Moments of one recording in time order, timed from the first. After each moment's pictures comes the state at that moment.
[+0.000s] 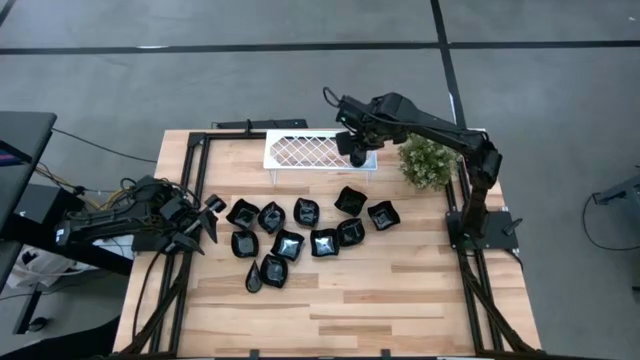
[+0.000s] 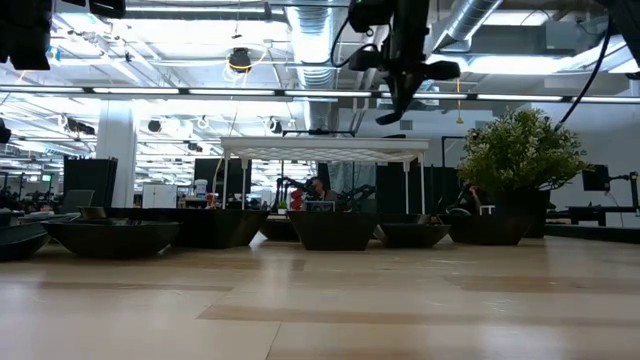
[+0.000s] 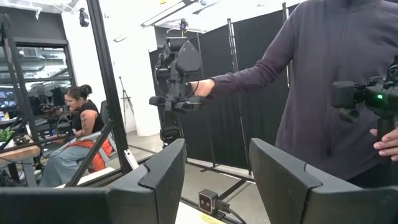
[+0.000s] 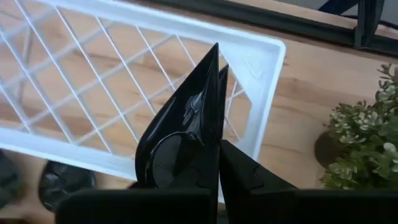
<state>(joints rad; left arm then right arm) 0.20 0.37 0.15 0.50 1.02 -0.19 -0.44 1.82 1.91 -1.41 0.24 0.87</state>
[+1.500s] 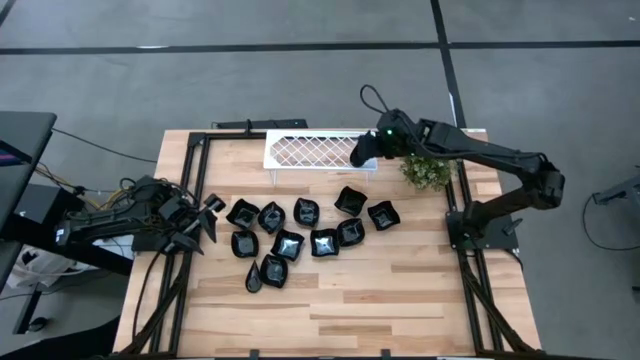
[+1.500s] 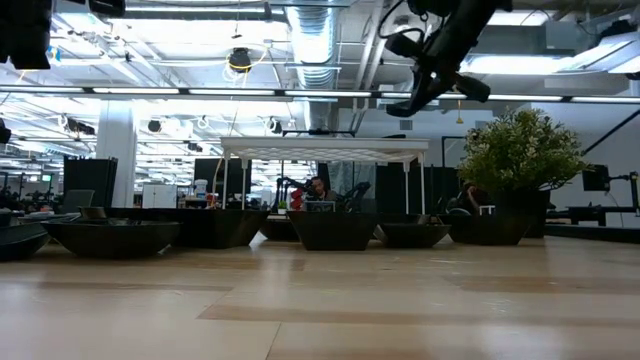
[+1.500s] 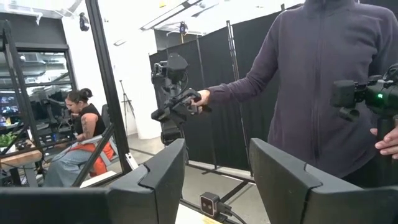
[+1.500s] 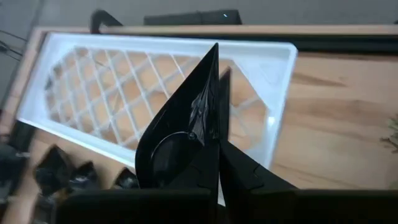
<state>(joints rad) 0.20 0.37 0.15 0.52 1.02 -0.19 -0.45 1.31 1.21 -0.73 0.19 0.91</state>
